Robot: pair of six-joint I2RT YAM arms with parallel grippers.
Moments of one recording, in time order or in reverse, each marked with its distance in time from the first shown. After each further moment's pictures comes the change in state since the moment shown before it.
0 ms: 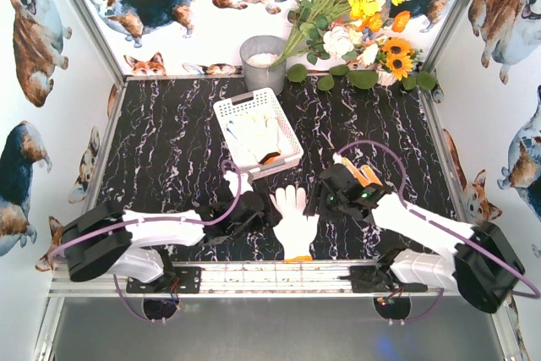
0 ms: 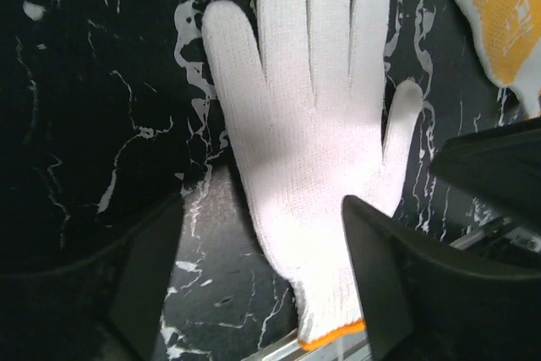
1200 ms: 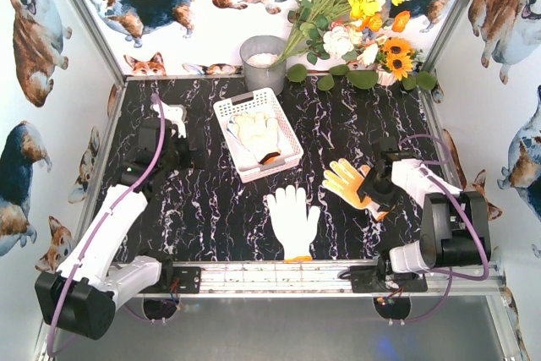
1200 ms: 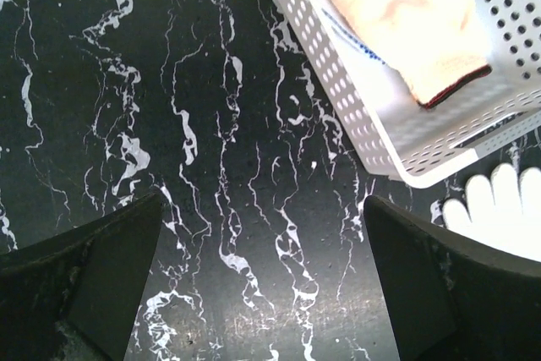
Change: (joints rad) left arm 0.842 -0.350 0.420 -0.639 0.264 0.958; right arm -0.661 0.262 0.182 -0.309 0.157 -0.259
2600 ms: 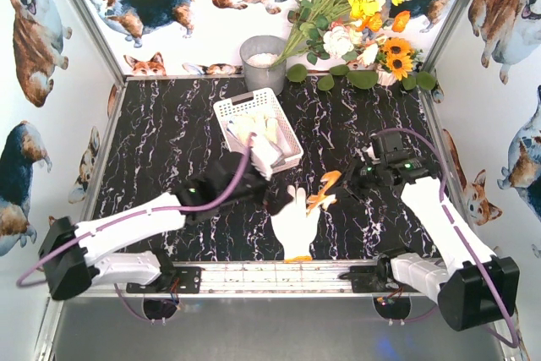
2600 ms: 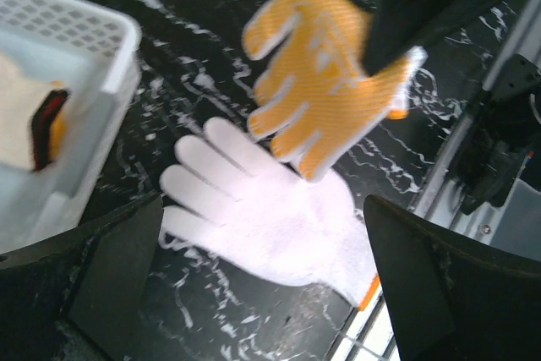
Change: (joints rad) left arm -0.700 0.127 -0.092 0.417 0.074 -0.006; right arm 0.164 -0.353 0.113 -0.137 -0.666 0.153
